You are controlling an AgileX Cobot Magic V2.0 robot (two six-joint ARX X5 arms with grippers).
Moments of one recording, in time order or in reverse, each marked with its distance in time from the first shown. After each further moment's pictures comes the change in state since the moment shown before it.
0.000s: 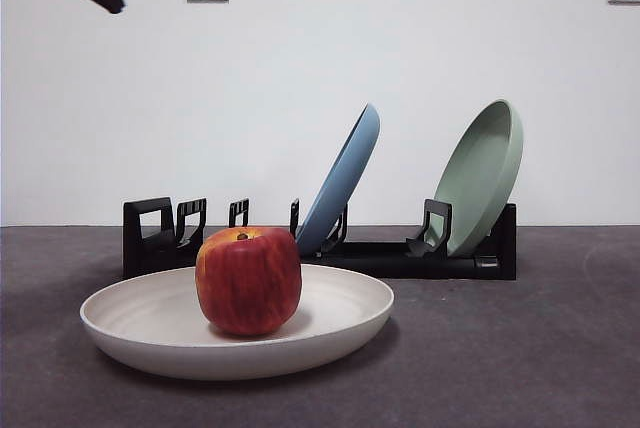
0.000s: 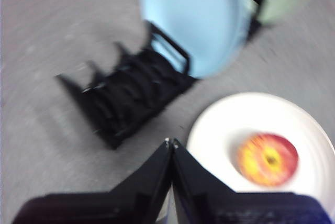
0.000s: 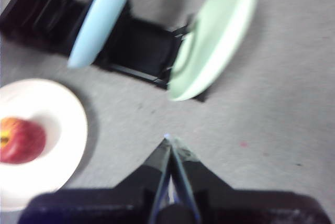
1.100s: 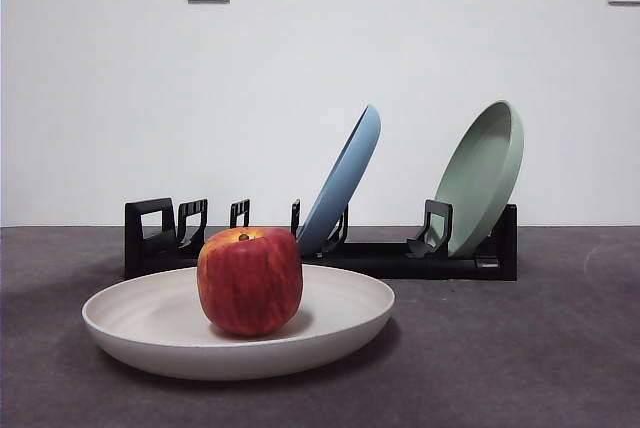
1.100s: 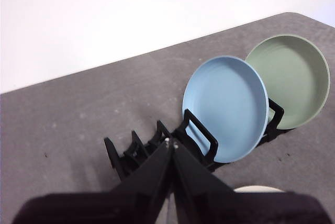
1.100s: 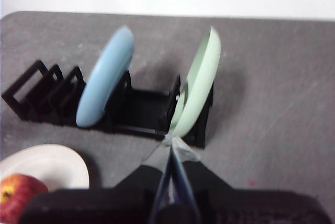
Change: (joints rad) left arm 0.103 -0.259 -0.209 0.331 0.051 -0.142; right arm -0.031 -0.529 -0.621 0.521 -0.004 0.114
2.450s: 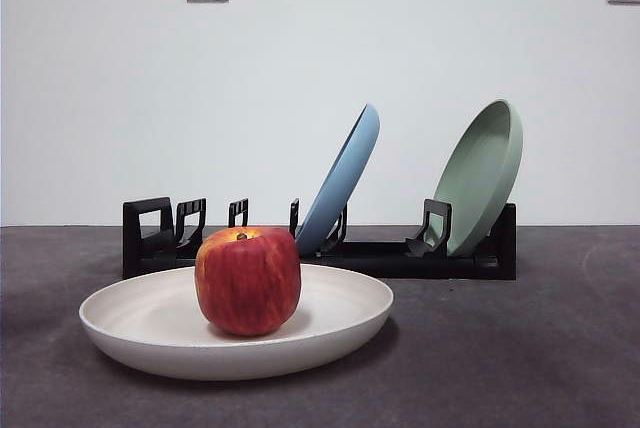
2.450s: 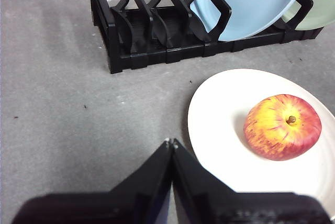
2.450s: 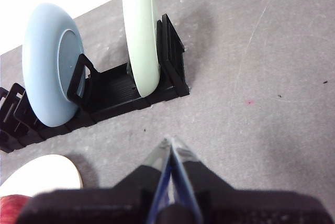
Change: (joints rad) left arm 0.000 -0.288 -0.542 0.047 -0.027 -0.175; right arm 0.000 -0.236 -0.391 0.132 0.105 0.404
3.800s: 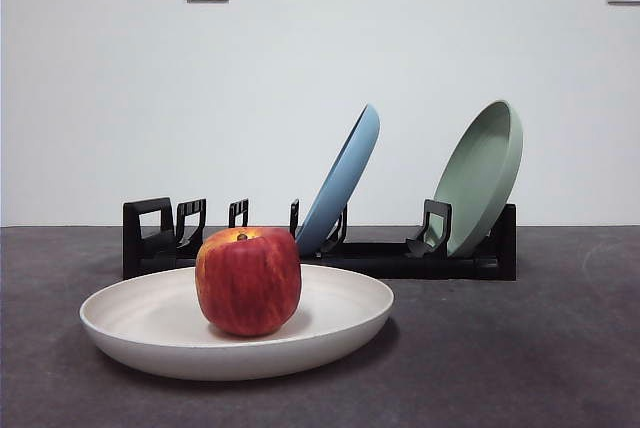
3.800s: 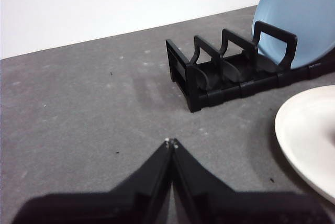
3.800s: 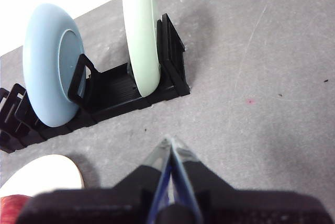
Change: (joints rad) left arm 0.182 -0.562 -0.370 0.142 -0.050 0.241; right arm 0.000 0.000 0.000 0.000 0.000 0.003
